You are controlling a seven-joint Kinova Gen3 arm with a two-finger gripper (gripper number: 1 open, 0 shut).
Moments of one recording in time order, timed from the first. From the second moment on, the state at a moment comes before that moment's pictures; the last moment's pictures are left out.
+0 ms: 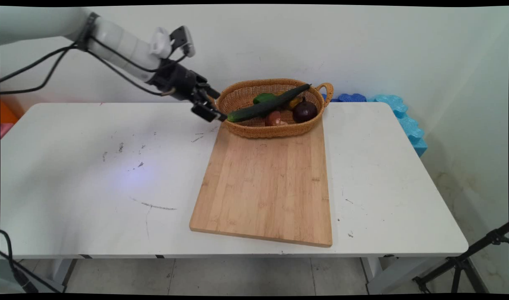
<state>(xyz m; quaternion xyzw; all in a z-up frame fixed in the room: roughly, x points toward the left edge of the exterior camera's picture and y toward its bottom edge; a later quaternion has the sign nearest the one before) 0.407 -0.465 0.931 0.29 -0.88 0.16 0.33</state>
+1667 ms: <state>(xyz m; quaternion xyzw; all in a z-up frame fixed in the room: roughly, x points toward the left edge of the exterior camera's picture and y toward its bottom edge) 0.319 -0.552 0.851 0.38 -0.86 0.17 0.30</state>
